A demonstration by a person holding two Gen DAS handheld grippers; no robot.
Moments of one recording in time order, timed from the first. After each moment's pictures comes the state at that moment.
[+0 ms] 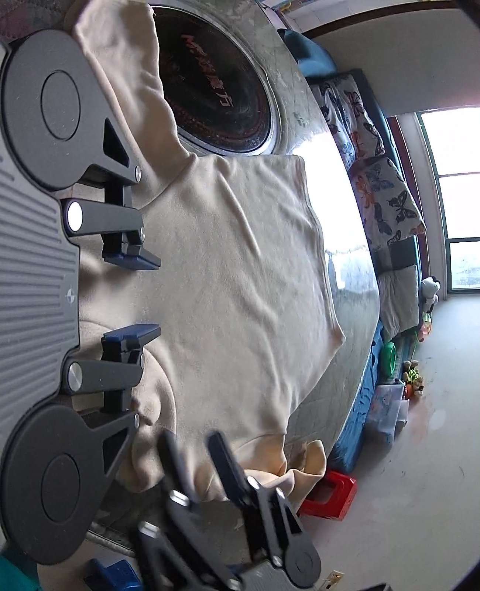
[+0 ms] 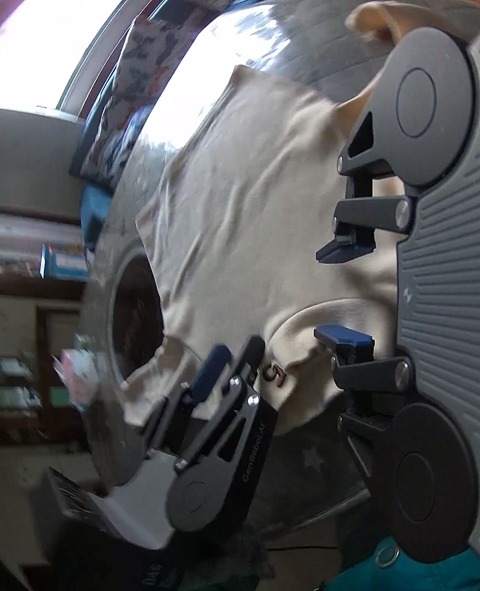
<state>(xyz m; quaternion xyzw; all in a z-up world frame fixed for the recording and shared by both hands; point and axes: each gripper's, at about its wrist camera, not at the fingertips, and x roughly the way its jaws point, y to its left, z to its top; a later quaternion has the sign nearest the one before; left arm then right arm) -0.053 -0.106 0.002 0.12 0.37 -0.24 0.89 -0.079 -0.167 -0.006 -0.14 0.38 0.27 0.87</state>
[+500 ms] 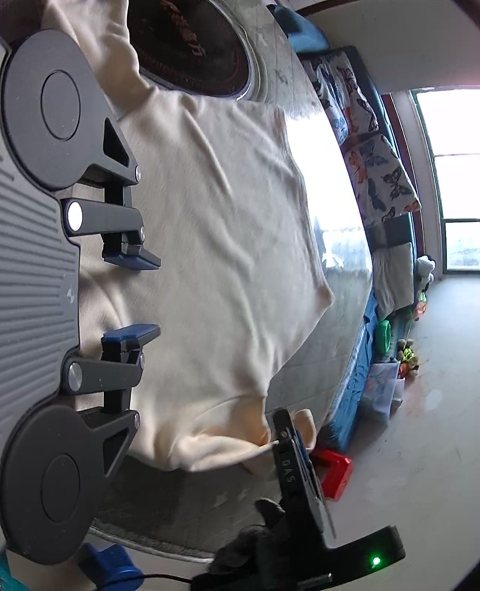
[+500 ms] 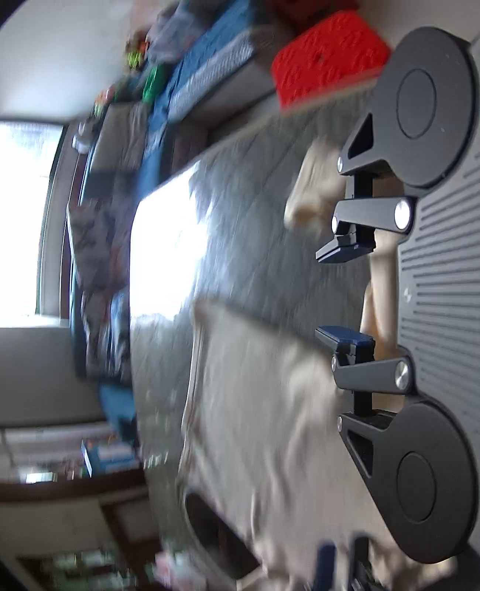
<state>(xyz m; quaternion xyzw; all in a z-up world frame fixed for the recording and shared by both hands) -0.047 -0.152 -0.003 0.11 0.36 -0.27 0.88 -0.022 -0.299 -0.013 -0.02 0.38 -0.01 0.93</state>
